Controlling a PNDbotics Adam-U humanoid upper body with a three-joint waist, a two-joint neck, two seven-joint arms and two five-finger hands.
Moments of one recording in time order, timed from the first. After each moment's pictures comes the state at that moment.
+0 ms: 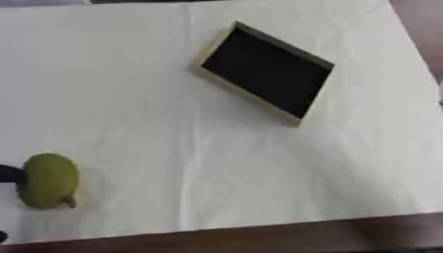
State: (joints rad) left arm -0.12 0.81 -0.04 -1.72 -0.28 -0.46 -0.59; right arm -0.41 -0.49 -0.12 -1.98 0.11 -0.09 -0.41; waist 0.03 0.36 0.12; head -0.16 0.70
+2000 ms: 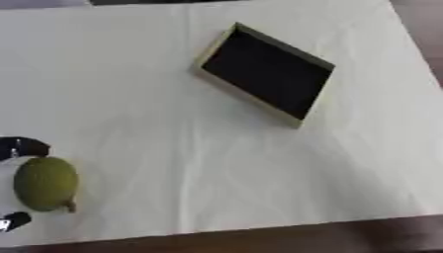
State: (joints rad) left arm -0.29 0.79 -0.11 -1.68 -0.38 -0.39 -0.62; right arm -0.42 -0.48 -0.12 -1.98 0.10 -0.09 -0.40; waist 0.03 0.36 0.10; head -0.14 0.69
